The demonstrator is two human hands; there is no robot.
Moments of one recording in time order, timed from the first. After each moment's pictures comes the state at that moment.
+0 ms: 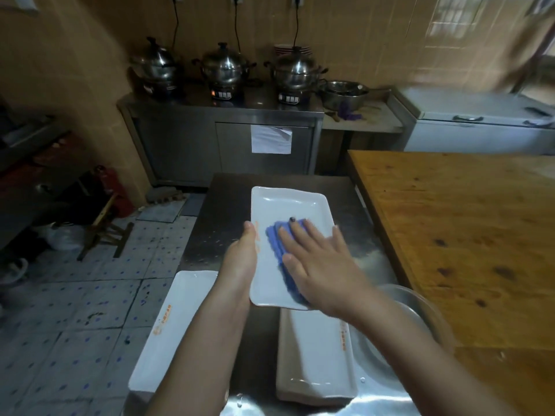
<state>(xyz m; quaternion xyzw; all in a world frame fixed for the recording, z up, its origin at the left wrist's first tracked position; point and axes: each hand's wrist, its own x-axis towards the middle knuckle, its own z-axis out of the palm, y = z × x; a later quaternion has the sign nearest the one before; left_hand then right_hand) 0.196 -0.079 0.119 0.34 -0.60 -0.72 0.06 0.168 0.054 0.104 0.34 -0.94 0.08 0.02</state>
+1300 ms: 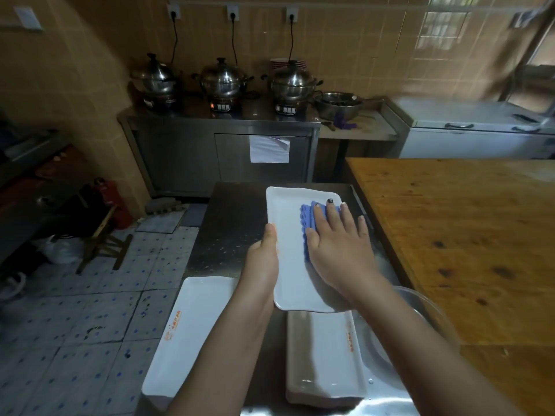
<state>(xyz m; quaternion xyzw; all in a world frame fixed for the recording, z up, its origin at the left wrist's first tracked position) 0.206 -0.069 0.127 0.26 -0.59 -0.76 0.08 0.155 0.041 0.121 0.15 -0.98 0.10 0.04</state>
